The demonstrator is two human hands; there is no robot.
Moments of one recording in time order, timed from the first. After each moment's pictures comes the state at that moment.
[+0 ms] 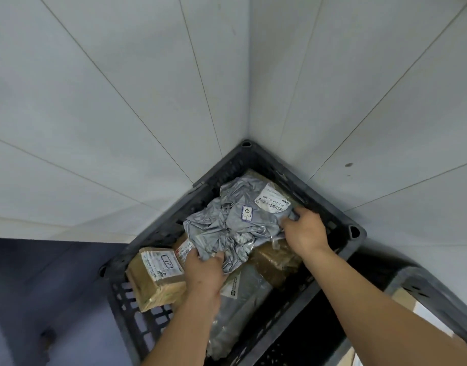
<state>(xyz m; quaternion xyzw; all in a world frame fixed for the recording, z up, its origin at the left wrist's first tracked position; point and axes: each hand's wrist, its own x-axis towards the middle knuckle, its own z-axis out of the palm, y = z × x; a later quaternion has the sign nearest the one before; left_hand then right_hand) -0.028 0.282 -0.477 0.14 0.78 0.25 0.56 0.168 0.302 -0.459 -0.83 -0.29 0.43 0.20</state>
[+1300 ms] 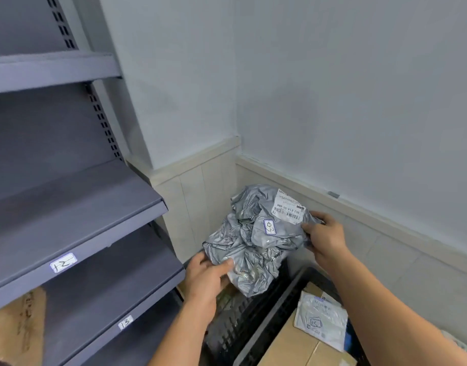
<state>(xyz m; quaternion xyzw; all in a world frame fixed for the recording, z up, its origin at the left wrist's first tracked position) -0.104 -0.004 -0.060 0.31 0.54 0.45 0.64 0.143 0.003 -0.038 -0.68 -0.20 0.38 0.59</state>
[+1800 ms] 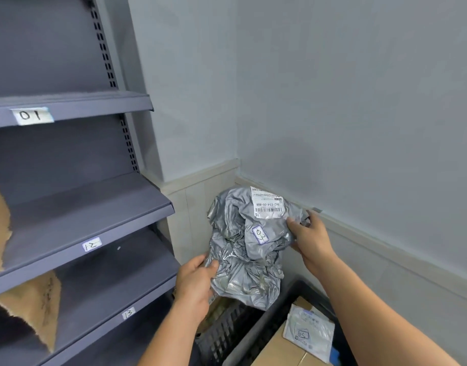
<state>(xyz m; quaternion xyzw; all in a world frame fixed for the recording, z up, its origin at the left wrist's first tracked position) -0.111 -0.081 -0.010 0.32 0.53 0.48 0.62 0.117 -0.079 0.026 -0.60 -0.31 0.39 0.63</state>
